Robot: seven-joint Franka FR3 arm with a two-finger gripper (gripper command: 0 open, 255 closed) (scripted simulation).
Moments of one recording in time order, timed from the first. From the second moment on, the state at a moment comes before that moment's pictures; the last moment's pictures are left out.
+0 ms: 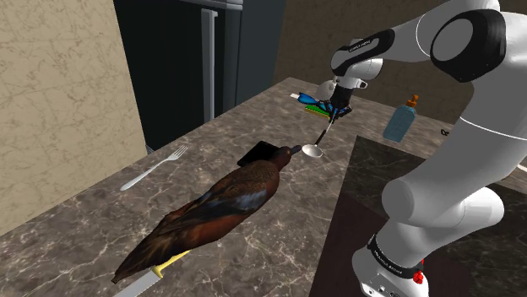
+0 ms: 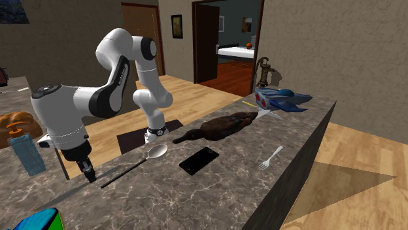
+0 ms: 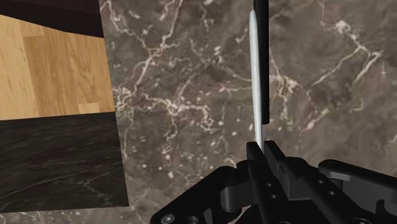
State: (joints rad) arm -0.79 0.10 0.06 -2.02 0.03 2.07 0.58
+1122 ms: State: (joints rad) arm -0.79 0.11 0.06 -2.03 0.03 2.09 0.58
